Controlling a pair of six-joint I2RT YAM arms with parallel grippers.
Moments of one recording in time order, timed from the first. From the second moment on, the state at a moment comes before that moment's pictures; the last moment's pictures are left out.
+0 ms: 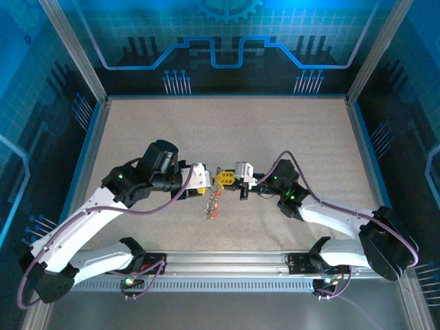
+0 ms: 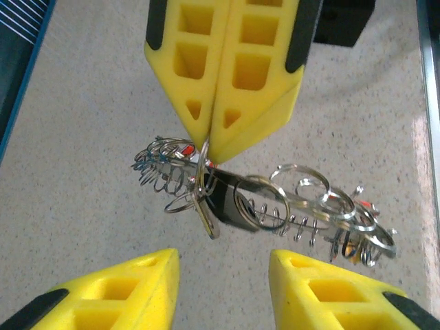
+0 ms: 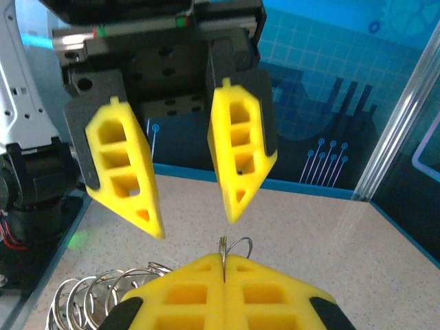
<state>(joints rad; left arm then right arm) -0.65 1.03 1.08 -0.81 0.30 0.72 0.73 1.23 0.55 0.71 -0.67 -0.22</state>
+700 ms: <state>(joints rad) -0.61 1.01 1.02 -0.63 0.41 0.70 0.73 1.24 0.55 0.75 -0.68 -0.20</state>
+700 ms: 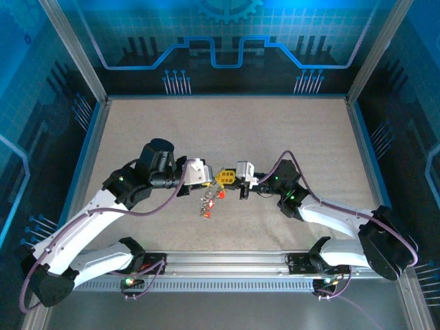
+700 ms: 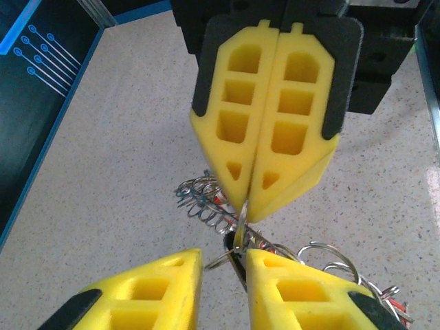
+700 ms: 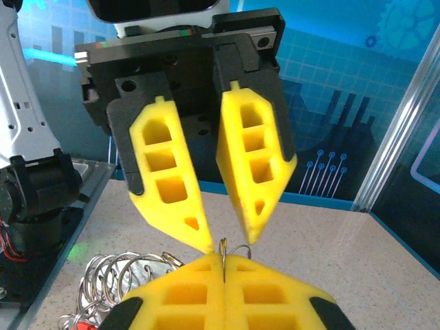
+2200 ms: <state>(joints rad) -0.56 1.06 1.01 -0.67 0.50 1.03 0.73 1.27 0.58 0.75 -0.71 -0.20</state>
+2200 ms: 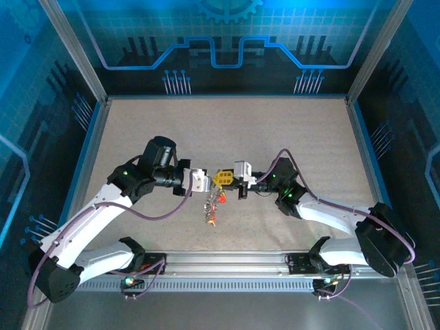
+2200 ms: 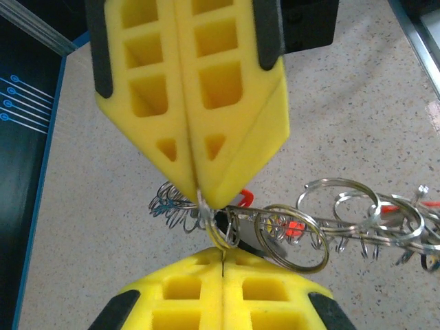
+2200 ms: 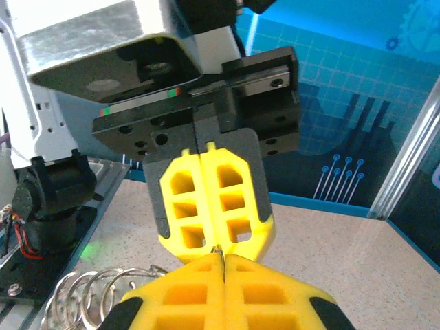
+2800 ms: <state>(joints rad) -0.57 1.02 0.89 -0.43 0.47 0.80 0.74 1.30 0.56 0.89 -0.54 -0.04</state>
